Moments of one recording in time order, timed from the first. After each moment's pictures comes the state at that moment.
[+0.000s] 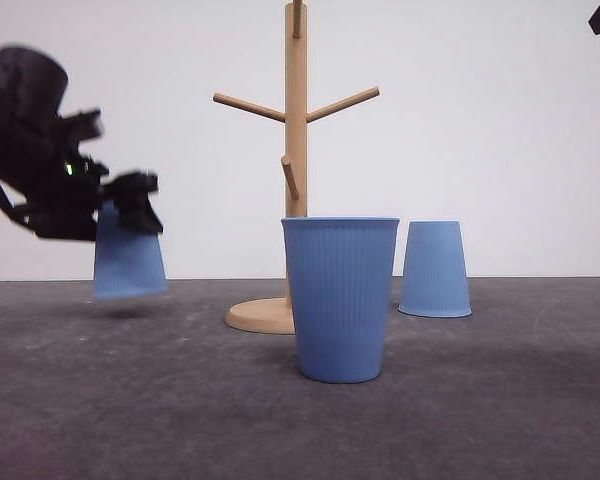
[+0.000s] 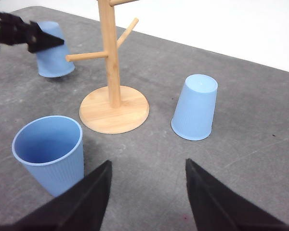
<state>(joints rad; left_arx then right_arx) -0.13 1.78 1.02 0.37 0.16 -0.07 0.27 0.50 0.61 -0.43 -0.23 -0.07</state>
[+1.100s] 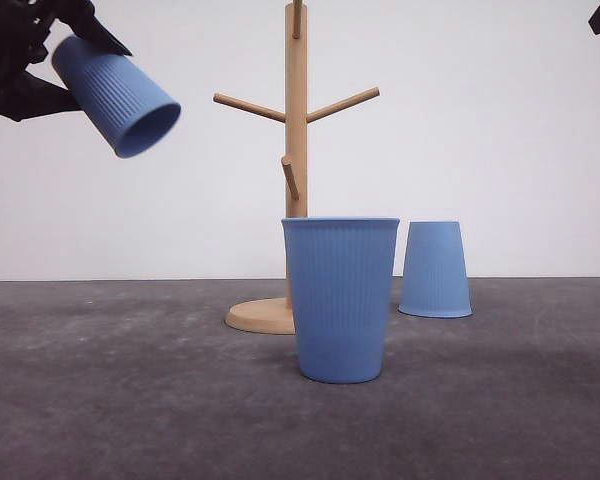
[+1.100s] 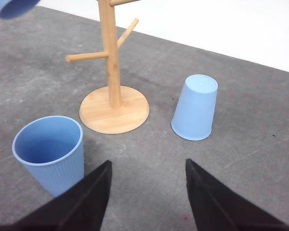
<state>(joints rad) -0.07 1.34 0.83 0.54 0.33 -0.73 0.27 0.50 0.61 -0.43 -0.23 -0.07</state>
